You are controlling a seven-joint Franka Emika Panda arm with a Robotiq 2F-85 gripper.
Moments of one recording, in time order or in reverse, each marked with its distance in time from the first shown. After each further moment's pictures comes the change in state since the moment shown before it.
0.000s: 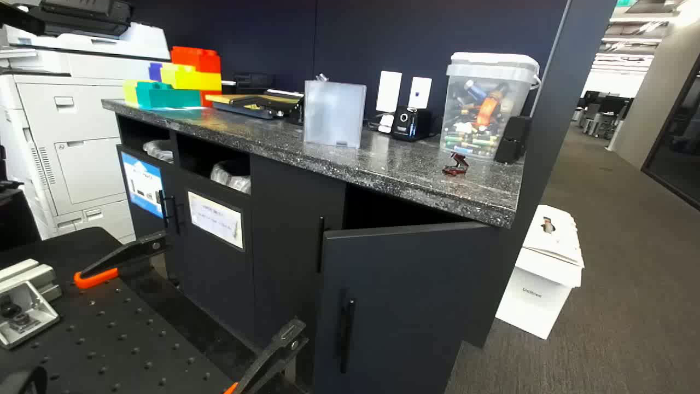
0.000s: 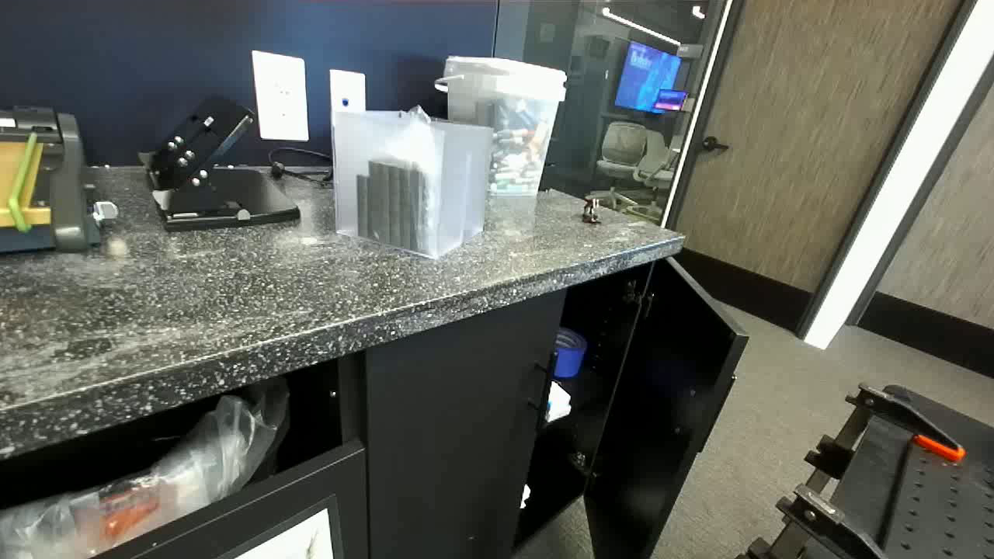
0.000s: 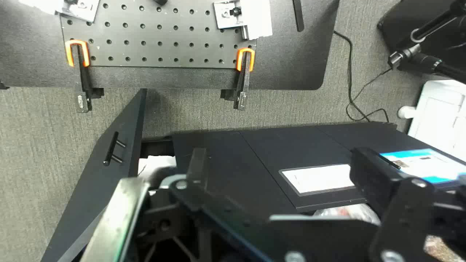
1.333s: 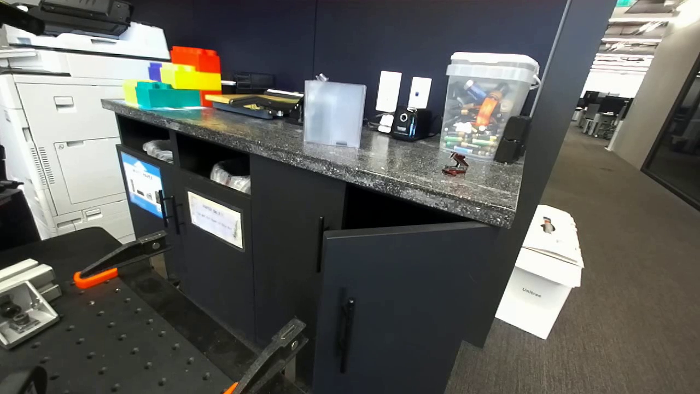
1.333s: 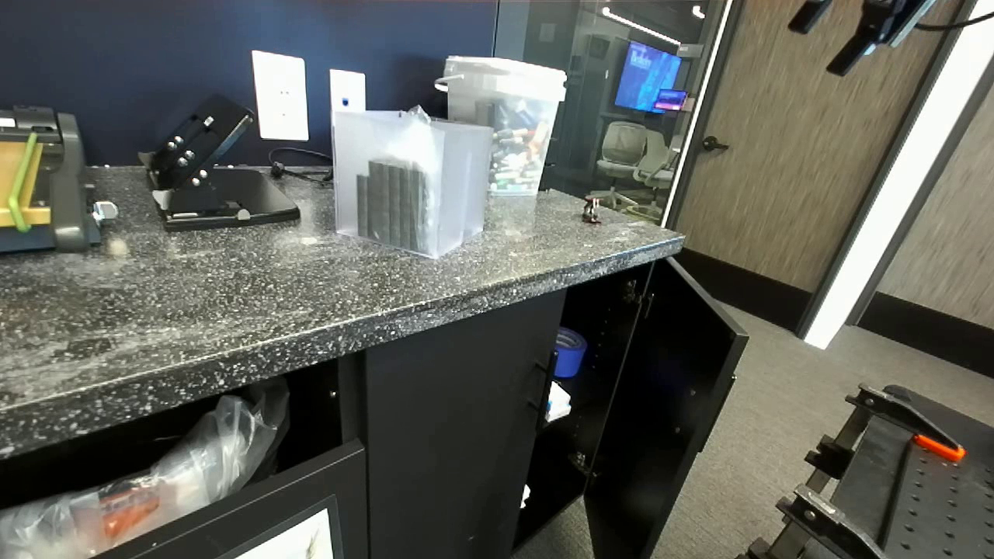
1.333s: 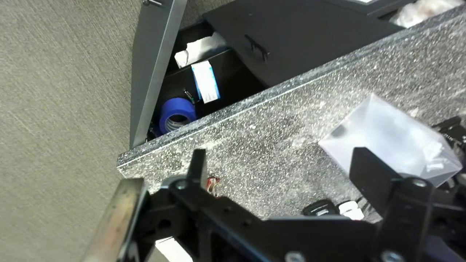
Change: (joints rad) arm -0.110 0.620 -0.083 0.496 0.070 0.372 0.094
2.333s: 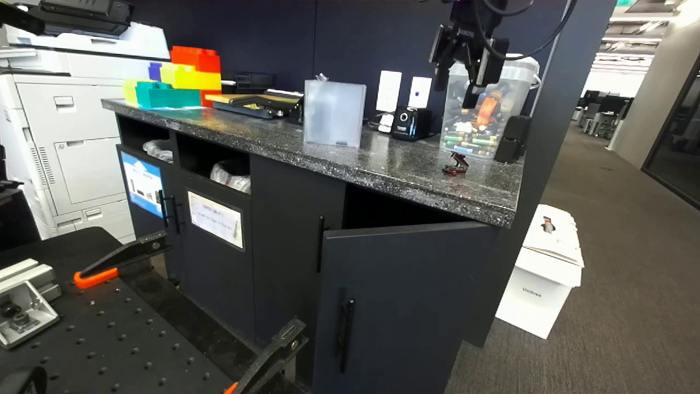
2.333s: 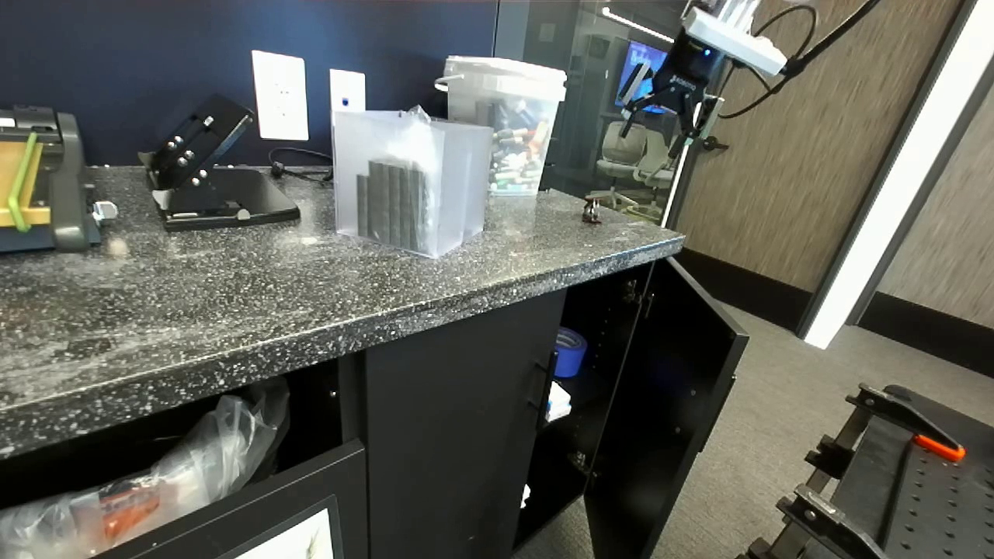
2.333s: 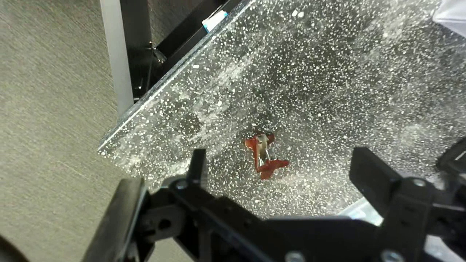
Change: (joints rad) arm -0.063 0.841 0.015 0.819 0.025 -0.091 0.340
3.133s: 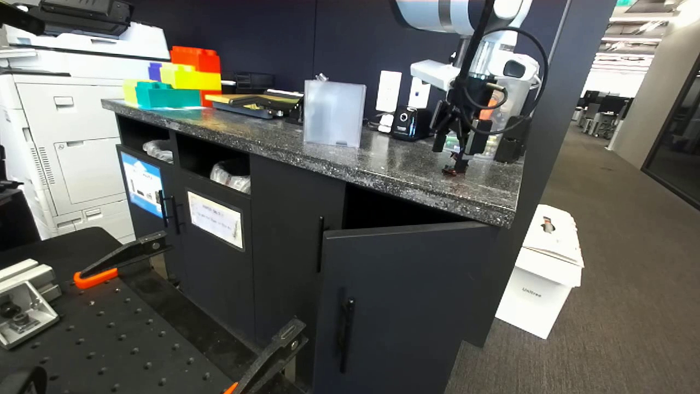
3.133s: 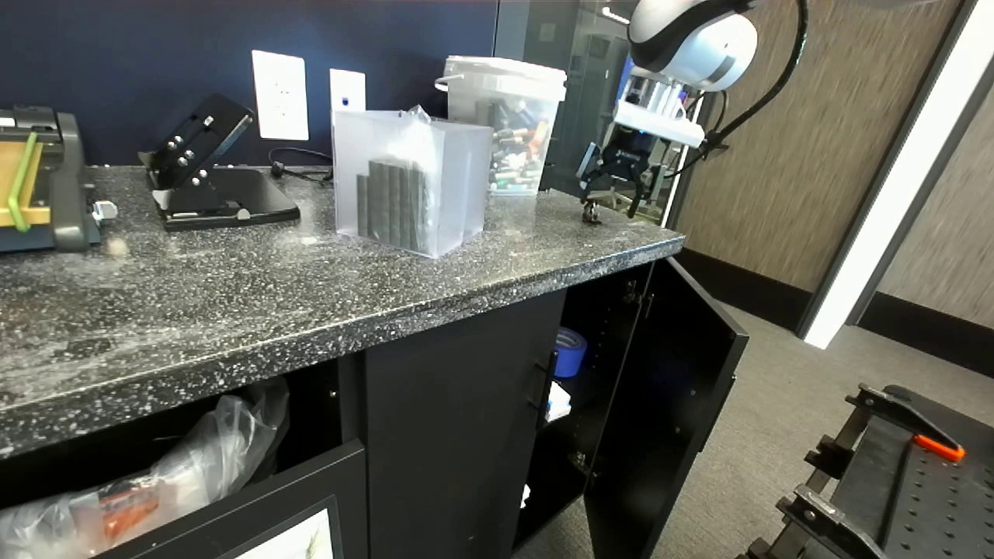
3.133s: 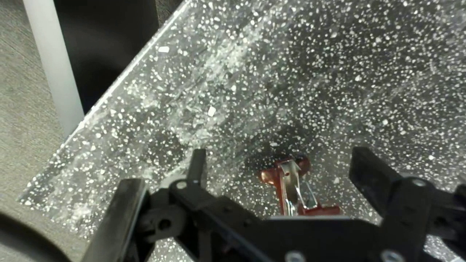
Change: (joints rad) arm -0.025 0.472 0.002 0.552 -0.026 -0.187 0.152
